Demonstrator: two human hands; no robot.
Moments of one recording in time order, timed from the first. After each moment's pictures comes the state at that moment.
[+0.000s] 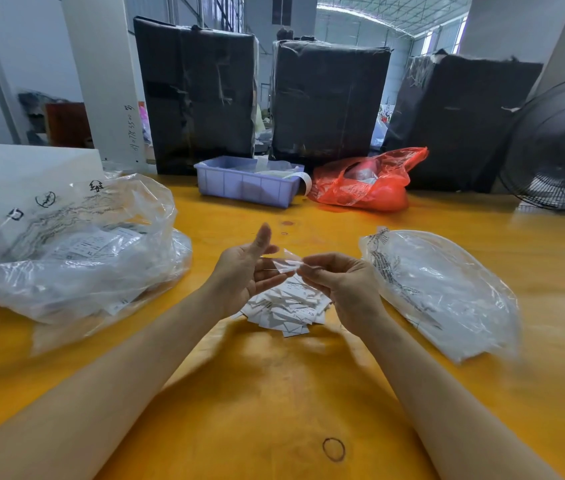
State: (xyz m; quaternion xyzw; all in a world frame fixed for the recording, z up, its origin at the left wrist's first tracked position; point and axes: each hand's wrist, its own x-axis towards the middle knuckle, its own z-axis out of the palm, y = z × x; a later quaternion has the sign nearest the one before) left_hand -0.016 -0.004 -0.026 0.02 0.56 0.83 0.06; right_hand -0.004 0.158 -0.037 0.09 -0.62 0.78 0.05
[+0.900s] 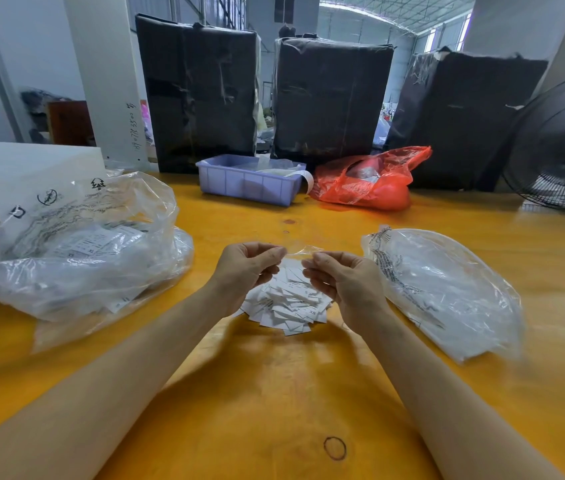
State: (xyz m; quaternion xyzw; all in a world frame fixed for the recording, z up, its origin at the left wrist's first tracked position) left_hand -0.016 -0.002 -0.030 0.04 0.66 0.75 -0.02; right_hand -0.006 0.159 -0.034 0.03 -0.60 0.80 0.03
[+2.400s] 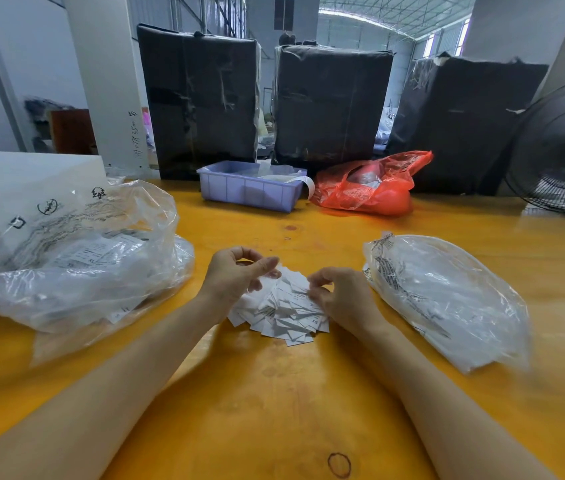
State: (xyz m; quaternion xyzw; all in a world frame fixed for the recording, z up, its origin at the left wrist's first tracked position) left_hand -0.029 -0.020 -0.037 0.05 0.70 0.71 -0.07; right_hand -0.031 0.168 -0.053 0.13 -0.92 0.32 0.19
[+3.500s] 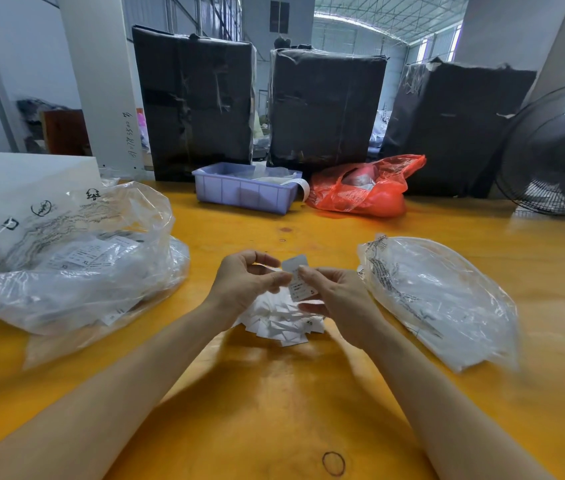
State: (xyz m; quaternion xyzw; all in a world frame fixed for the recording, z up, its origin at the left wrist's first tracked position) left_hand -0.020 -0.004 -0.038 0.08 0.73 0.68 -0.06; right_hand -0.001 0.157 -0.032 0.08 -0.71 0.70 -0.03
